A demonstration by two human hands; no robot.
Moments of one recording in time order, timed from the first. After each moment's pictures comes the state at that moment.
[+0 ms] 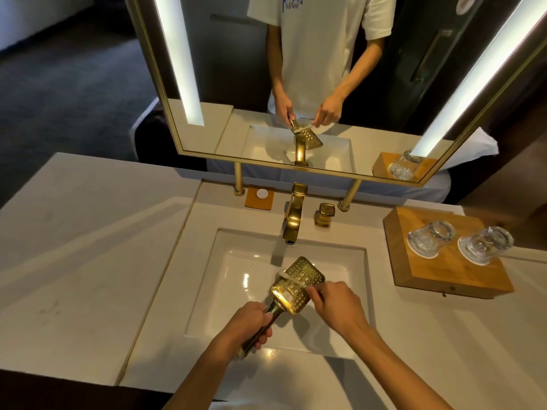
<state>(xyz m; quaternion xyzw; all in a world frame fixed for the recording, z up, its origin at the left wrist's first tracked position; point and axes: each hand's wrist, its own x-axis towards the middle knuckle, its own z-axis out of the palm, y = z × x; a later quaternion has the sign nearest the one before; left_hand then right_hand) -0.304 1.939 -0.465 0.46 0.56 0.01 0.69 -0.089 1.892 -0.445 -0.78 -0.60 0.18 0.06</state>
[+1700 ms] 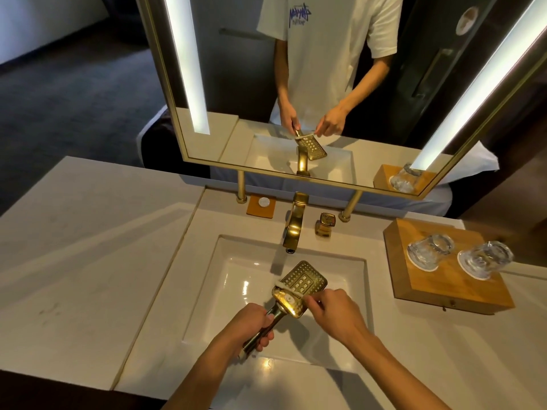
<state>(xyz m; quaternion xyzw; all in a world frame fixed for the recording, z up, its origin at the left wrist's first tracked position) -0.297 1.946 -0.457 0.42 0.55 0.03 0.72 -0.083 1.895 -0.443 -0.76 -0.62 0.21 0.08</state>
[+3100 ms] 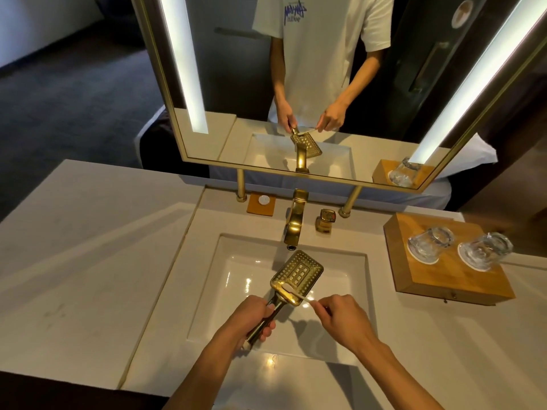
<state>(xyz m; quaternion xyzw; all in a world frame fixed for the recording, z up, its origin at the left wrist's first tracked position) -0.300 1.954 -0.464 0.40 0.55 0.06 0.73 -0.086 1.871 -0.440 -0.75 -0.62 0.22 0.09</state>
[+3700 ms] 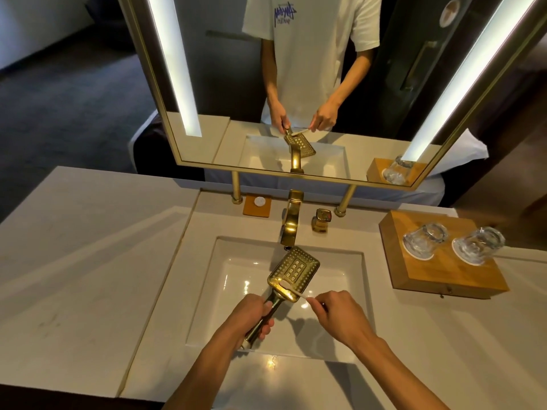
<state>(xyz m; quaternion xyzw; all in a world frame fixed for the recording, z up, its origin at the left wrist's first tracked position) -0.297 1.957 -0.454 0.42 0.56 0.05 0.71 -0.092 1.874 -0.428 -0.76 -0.61 0.21 0.09</state>
